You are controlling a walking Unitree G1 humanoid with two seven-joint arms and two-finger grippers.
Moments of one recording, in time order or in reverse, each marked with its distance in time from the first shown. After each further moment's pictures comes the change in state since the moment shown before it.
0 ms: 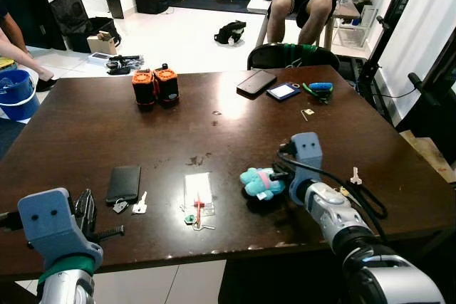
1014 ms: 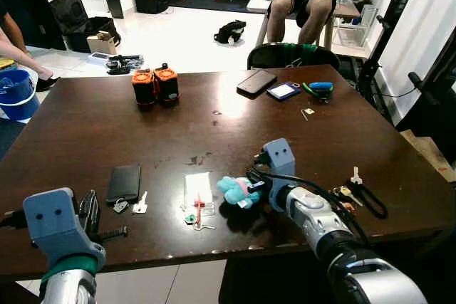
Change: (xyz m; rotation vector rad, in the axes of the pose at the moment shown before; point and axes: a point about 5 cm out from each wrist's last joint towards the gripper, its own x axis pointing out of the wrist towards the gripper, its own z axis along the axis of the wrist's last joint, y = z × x) left arm 0.001 -0.002 -0.001 0.002 0.011 -0.010; right arm 0.008 0.041 -0.009 -0.053 0.013 0.189
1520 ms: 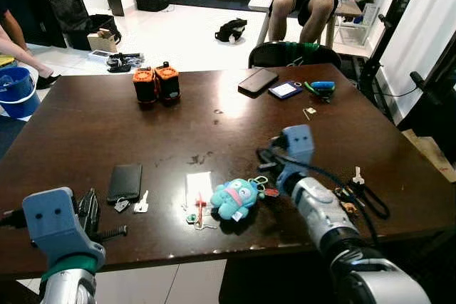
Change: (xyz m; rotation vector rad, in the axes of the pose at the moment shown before) left arm -0.001 0.002 -0.001 0.001 0.004 0.005; right arm -0.013 -0.030 0.028 0.117 -0.240 -0.163
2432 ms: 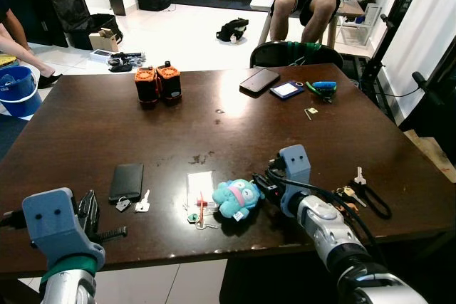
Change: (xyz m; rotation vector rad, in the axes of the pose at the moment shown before) left arm 0.000 -0.001 0.000 -0.001 0.001 -0.010; right arm -0.016 0.002 -0.040 -0.081 0.184 0.083
